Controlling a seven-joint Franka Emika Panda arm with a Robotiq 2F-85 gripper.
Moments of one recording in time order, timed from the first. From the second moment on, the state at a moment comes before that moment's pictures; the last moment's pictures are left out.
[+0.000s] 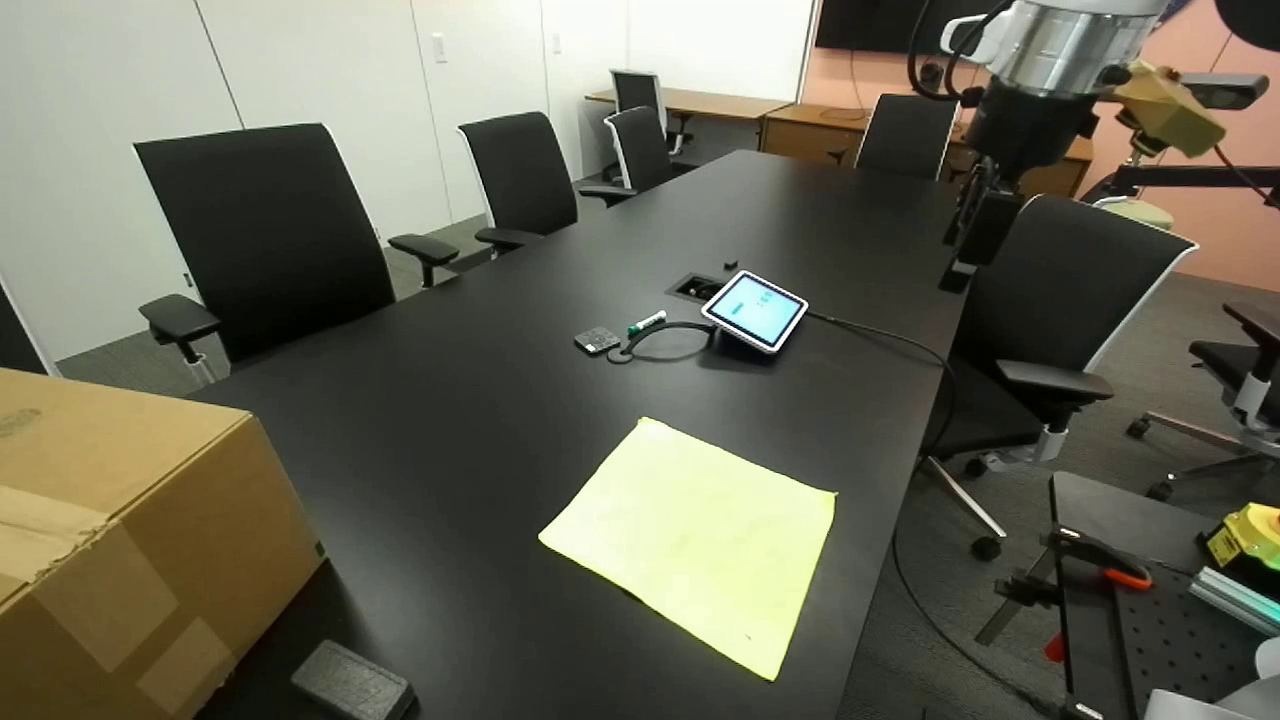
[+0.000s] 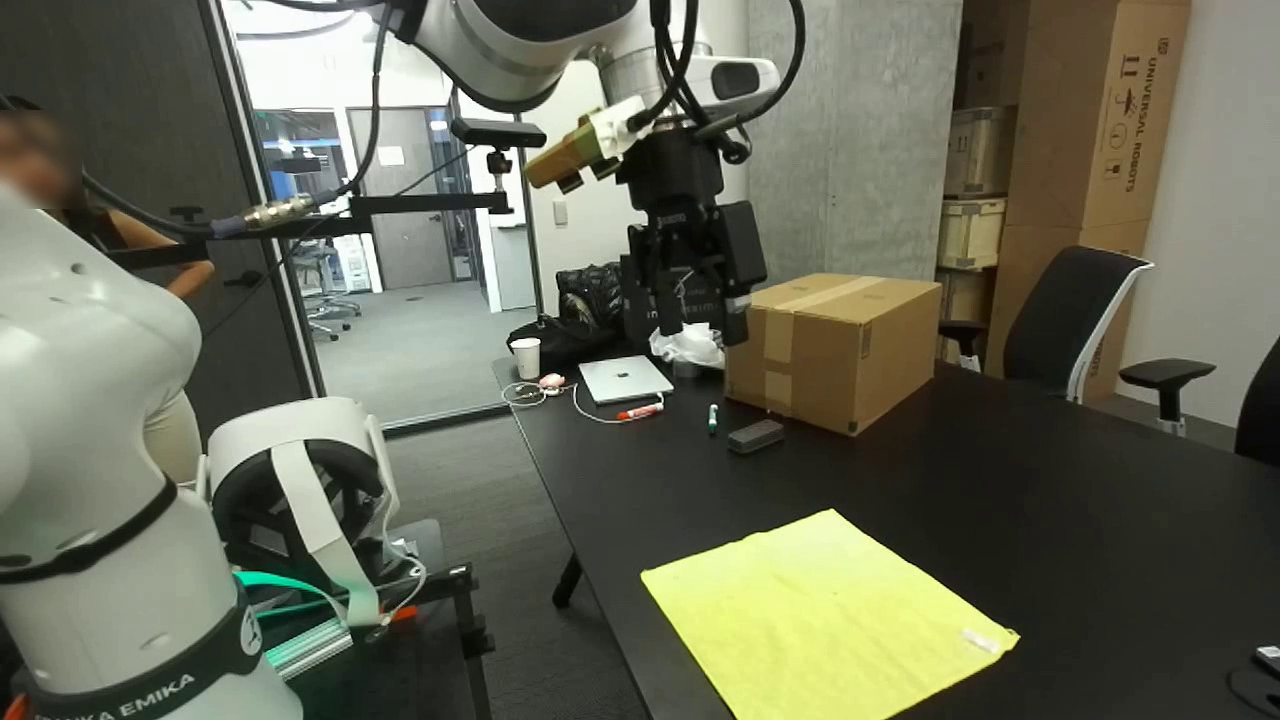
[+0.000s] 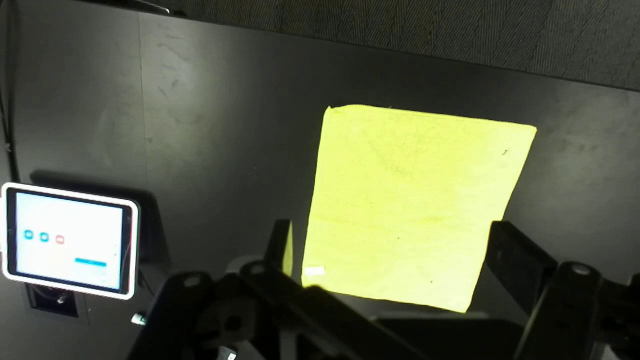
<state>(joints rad) -0.04 -0.43 -0.02 -2.46 -0.18 2.14 -0.10</state>
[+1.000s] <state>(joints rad) -0.04 -0.10 -0.09 -2.50 -0.07 2.37 -0.11</state>
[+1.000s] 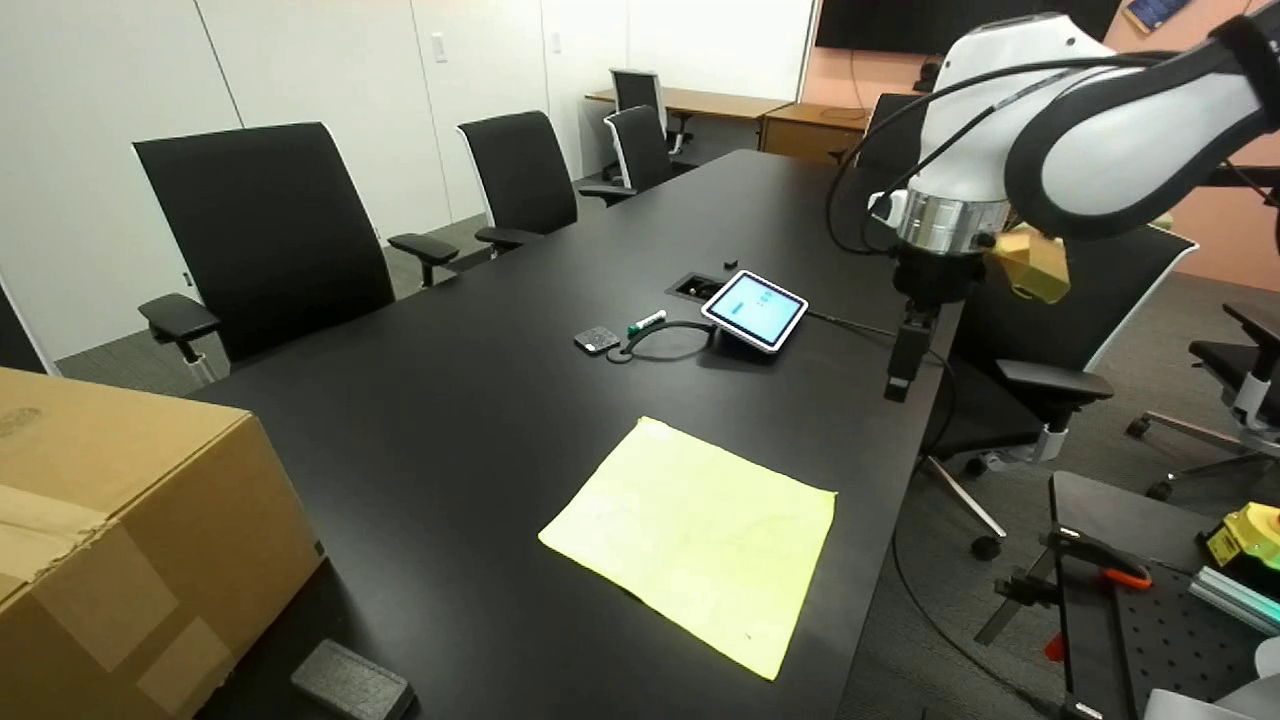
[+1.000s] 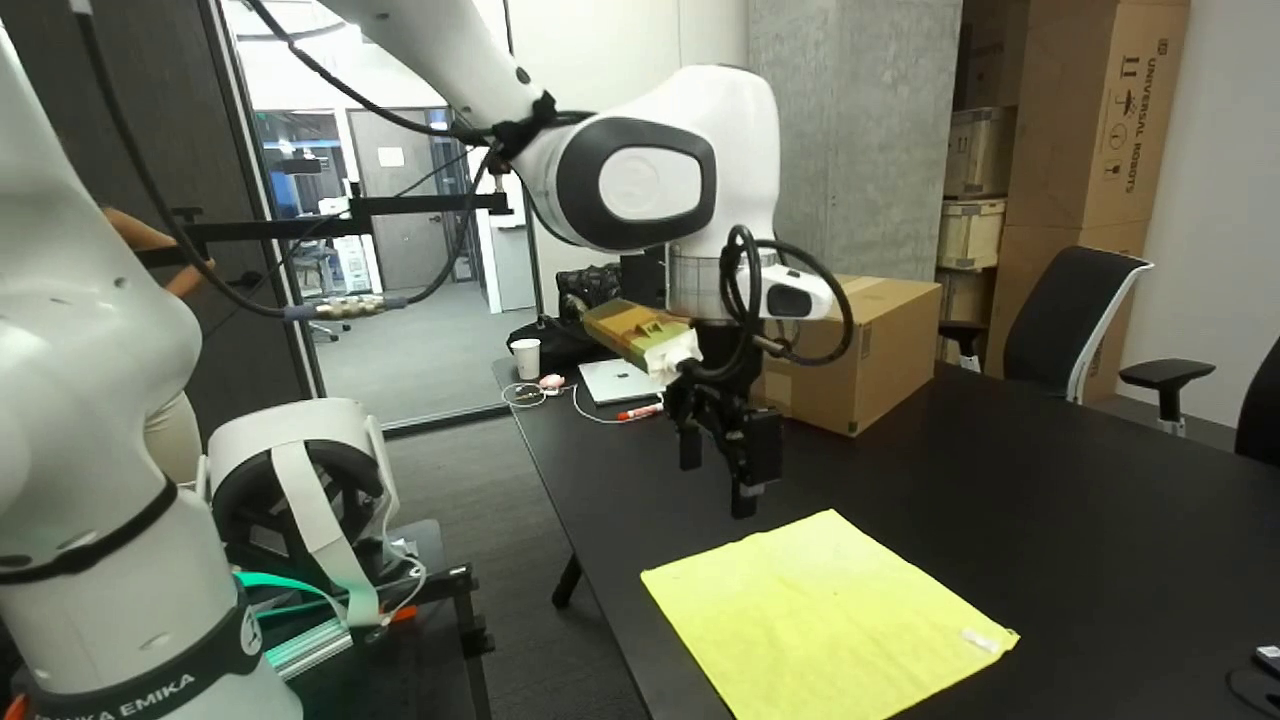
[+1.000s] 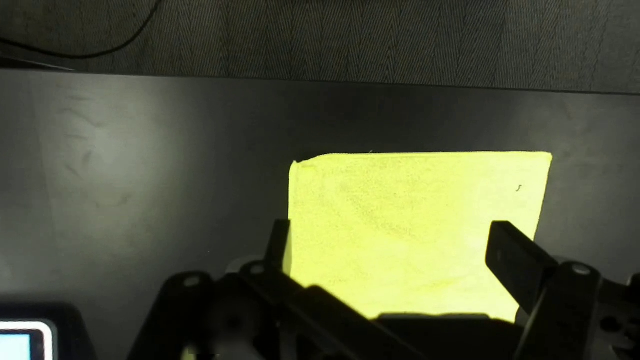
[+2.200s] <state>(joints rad) -0.05 0.42 -0.09 -2.32 -0.04 2.55 0.02</state>
